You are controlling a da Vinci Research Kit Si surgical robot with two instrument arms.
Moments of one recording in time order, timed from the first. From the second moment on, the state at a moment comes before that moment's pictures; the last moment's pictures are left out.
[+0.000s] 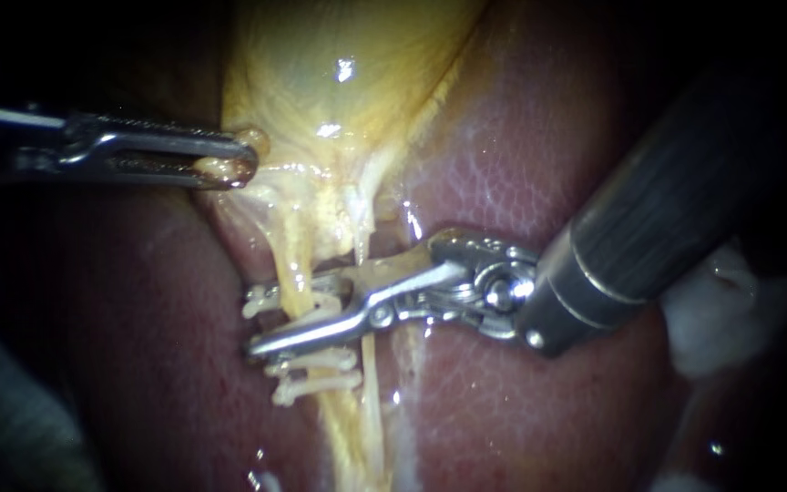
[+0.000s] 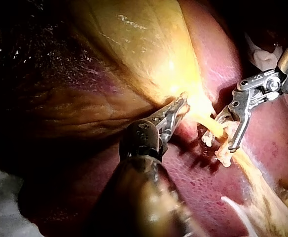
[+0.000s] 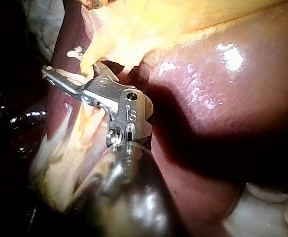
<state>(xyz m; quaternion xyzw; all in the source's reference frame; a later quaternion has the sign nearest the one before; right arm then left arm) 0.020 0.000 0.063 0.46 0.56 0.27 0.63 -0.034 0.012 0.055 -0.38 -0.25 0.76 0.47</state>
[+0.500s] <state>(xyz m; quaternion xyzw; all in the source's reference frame) 0.019 0.003 0.060 0.48 0.56 0.27 0.62 -0.034 0.012 0.055 -0.38 -0.25 0.76 0.47</state>
